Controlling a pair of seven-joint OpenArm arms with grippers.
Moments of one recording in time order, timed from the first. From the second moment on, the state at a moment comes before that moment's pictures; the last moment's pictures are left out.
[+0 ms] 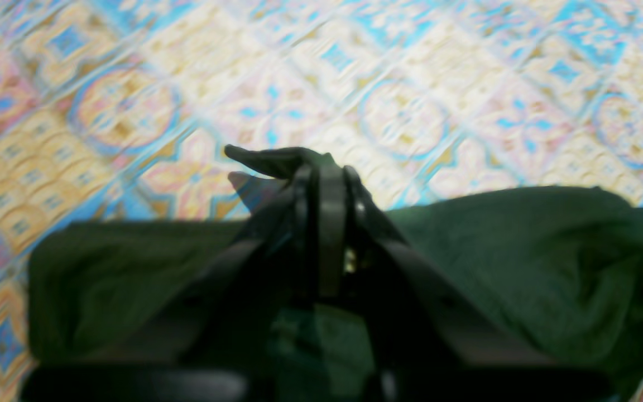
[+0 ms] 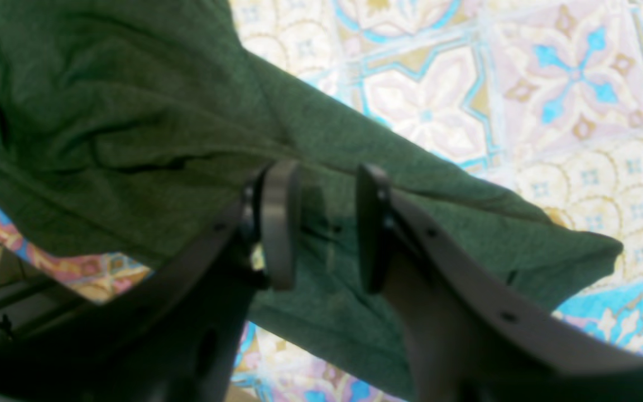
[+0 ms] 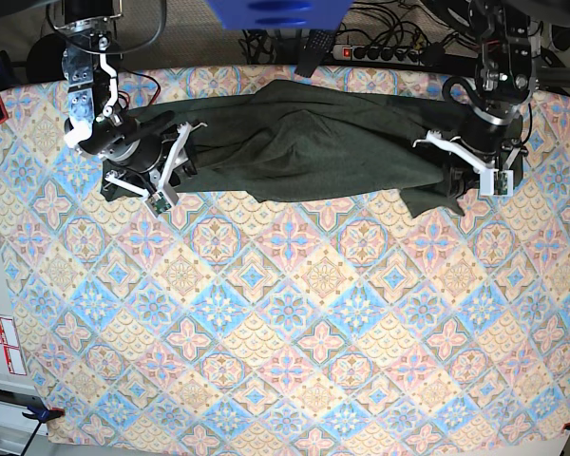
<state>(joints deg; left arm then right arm) 31.3 -16.3 -12.8 113.6 -24.6 -6.6 29.6 -16.1 15.5 0.4 105.4 16.7 26.3 -53.9</state>
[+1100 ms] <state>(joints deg) 41.2 -12.3 -23.7 108.5 -20.7 -6.8 27.5 -16.0 15.3 0.2 105.2 16.8 26.3 -54.3</state>
